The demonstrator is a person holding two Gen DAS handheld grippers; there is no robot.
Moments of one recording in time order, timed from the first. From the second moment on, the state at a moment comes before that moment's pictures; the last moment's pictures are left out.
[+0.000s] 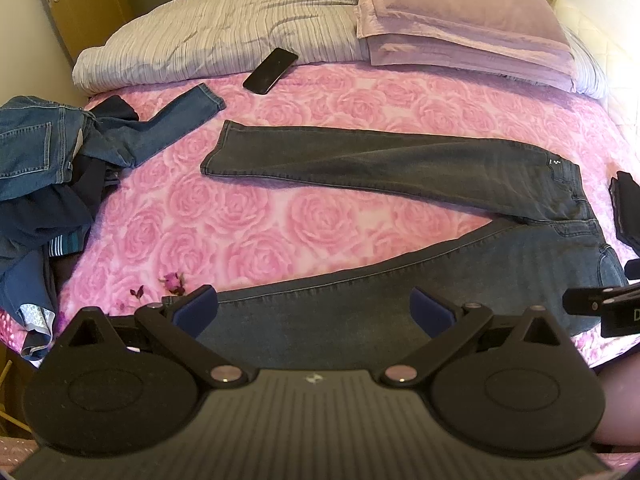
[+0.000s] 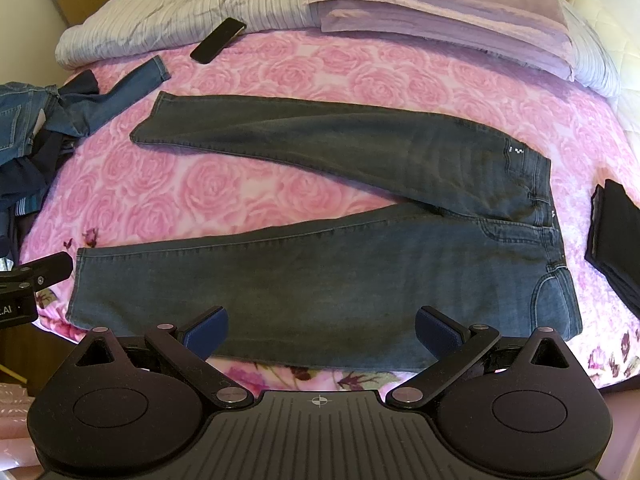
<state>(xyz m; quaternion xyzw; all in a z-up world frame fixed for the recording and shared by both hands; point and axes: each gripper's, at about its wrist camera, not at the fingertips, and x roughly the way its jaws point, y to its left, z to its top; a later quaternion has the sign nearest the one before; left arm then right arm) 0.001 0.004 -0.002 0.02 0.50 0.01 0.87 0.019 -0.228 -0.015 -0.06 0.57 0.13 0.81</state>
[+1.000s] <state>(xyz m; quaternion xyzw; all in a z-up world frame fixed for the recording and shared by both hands) -0.001 0.003 -0.003 0.02 0.50 0.01 0.87 0.016 -0.228 -0.015 -0.06 0.57 0.13 0.81</state>
